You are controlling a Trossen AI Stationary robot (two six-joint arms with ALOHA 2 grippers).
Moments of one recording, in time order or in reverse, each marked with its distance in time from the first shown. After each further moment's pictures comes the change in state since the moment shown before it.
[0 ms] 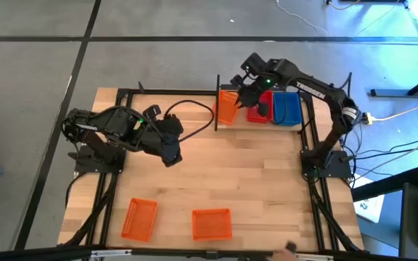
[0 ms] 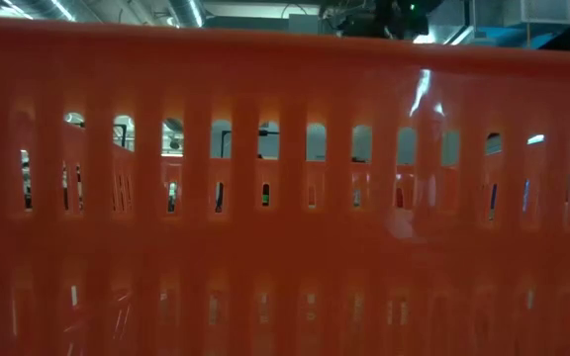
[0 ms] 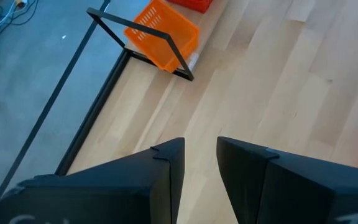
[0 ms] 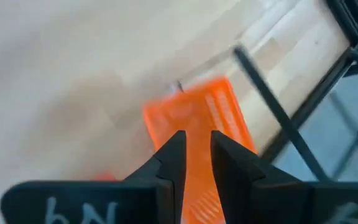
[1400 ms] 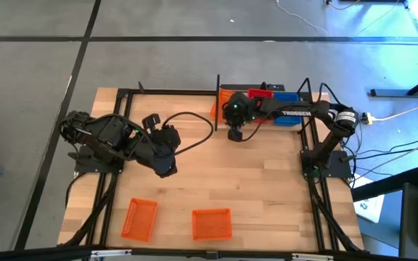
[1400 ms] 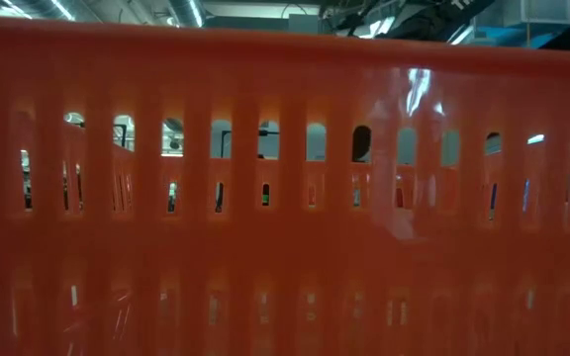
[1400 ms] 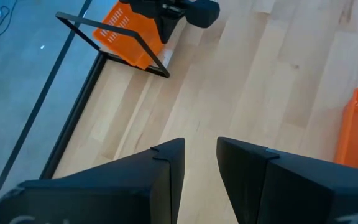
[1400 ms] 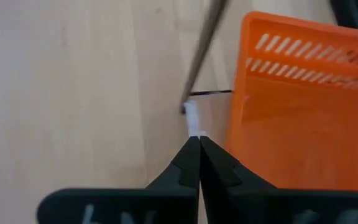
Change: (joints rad) left arm -0.095 0.000 0.000 0.000 0.027 -0.017; right arm 0.227 -0.005 -0.506 0.676 0.362 1.176
